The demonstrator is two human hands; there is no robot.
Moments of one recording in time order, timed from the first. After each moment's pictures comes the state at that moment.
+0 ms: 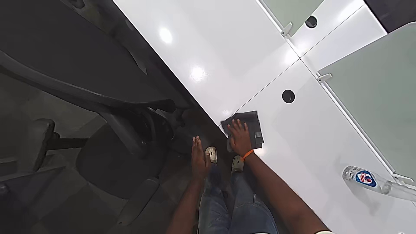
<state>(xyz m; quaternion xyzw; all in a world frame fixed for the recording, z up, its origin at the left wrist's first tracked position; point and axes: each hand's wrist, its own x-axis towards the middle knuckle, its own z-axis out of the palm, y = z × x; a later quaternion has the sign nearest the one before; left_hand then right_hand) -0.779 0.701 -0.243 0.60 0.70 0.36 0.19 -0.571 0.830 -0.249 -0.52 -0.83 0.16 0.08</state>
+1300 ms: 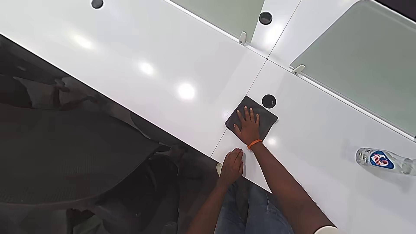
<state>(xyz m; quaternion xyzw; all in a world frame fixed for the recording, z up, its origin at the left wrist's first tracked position) -0.666 0.827 -0.244 0.81 0.45 0.27 0.25 -0.506 0.971 -0.241 -0.71 -0.69 0.10 0.02</state>
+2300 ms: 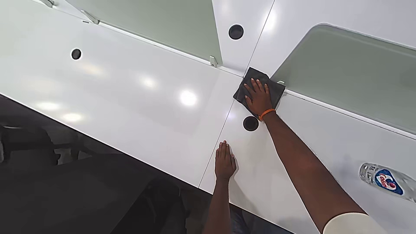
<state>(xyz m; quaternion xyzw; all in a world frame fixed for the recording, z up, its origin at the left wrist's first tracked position) -0.585 0.950 -0.263 0.81 0.55 0.15 0.15 -0.296 1.178 -0.236 -0.72 -0.68 0.12 0.08</state>
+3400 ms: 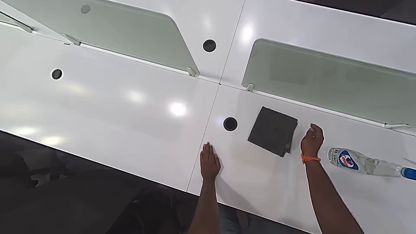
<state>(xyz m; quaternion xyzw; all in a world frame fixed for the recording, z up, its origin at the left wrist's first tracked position) -0.585 0.952 -0.263 0.82 0.55 0.13 0.13 -0.134 0.882 -0.171 -0.88 -0.23 0.14 0.38</state>
